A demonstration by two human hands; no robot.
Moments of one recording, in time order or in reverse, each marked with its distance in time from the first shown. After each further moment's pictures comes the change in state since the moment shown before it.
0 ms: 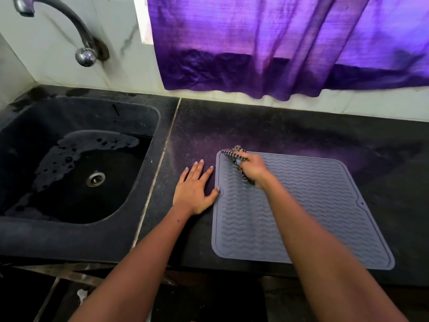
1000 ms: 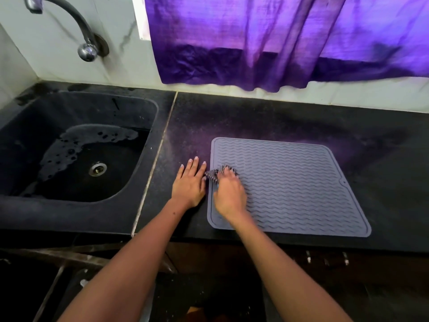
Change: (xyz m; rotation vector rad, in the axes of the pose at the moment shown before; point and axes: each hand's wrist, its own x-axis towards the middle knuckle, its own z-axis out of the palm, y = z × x) left_hand -0.038 0.013 0.003 0.060 -0.039 -0.032; right_hand -0.128 0.017 0.065 -0.574 0.230 -0.248
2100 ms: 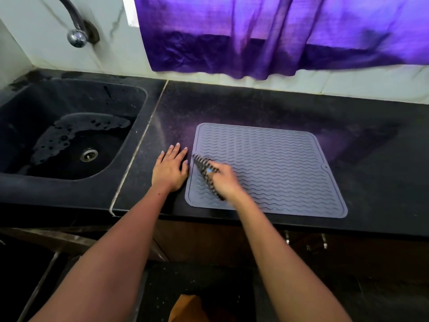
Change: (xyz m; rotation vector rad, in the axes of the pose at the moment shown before) left_hand -0.013 0.011 0.007 -0.127 0.187 -0.109; right_hand -0.022 0.042 -0.034 0.790 -0.312 0.167
